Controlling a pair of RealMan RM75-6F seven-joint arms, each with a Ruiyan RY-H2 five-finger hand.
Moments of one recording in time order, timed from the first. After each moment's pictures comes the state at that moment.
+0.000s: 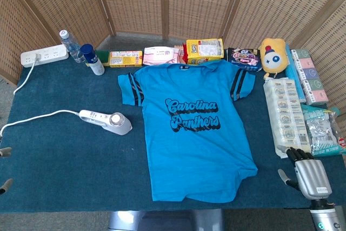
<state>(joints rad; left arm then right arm) 0.07 -0.98 0.04 -1.73 1.51 1.54 -0.10 0.06 -1.21 -0.02 -1.53 -1.62 1.53 -0.02</state>
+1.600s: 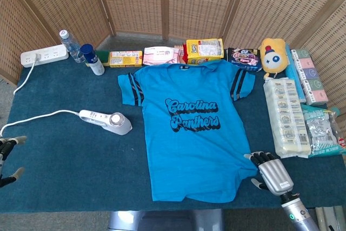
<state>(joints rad) -0.02 -0.91 0.01 -1.82 1.55 1.49 -0.03 0.17 -1.45 -0.08 -1.21 -1.75 1.40 0.03</state>
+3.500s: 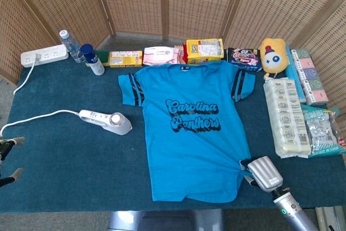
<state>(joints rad) -0.03 -0.92 0.02 -1.78 1.53 1.46 -0.05 0.25 -1.45 -0.11 -1.25 -1.75 1.36 -0.02</state>
